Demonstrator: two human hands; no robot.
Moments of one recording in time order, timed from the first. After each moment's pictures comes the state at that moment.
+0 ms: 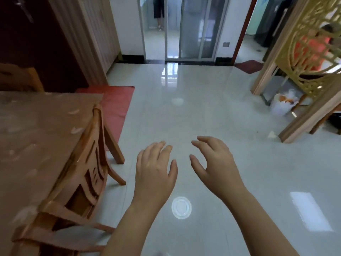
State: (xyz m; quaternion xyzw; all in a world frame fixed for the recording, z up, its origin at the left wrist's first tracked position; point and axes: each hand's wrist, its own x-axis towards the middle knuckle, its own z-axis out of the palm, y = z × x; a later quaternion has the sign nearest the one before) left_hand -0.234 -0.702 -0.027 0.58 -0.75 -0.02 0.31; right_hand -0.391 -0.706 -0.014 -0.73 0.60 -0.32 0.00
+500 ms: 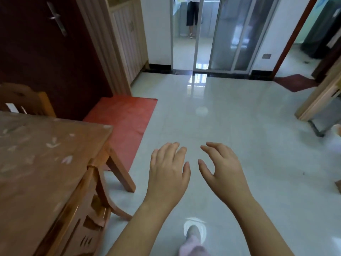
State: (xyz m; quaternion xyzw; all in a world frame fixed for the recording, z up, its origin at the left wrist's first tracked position) left_hand -0.236 -0.993 -0.034 0.61 -0.74 0.04 0.28; right_hand -0.383 -1.014 -0.038 -0.76 0.55 -0.34 0.05
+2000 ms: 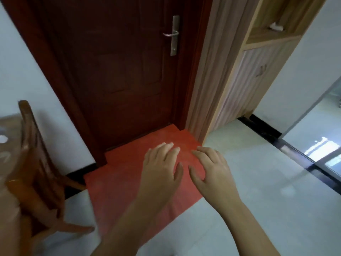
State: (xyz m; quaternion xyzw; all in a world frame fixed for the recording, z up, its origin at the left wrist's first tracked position) left_hand 0.150 -1.718 -0.026 0.83 -0.44 0.13 0.31; right_hand 0.052 -1.825 -0.014 -0.93 0.22 -0.25 0.16
